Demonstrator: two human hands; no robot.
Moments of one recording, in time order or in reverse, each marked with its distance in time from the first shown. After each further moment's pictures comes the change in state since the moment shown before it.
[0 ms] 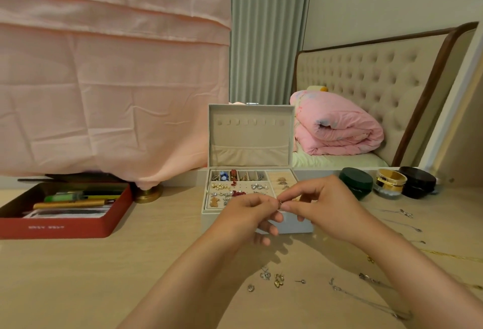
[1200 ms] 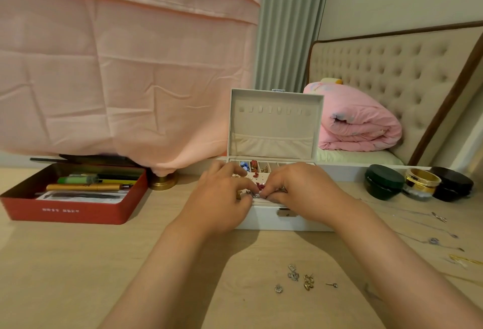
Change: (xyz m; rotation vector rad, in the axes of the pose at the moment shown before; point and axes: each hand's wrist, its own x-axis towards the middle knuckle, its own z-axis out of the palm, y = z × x) left_hand 0.017 -0.011 -0.089 1.238 0.314 0.464; right_hand 0.073 -0.002 0.061 -0.756 -0.198 -0.203
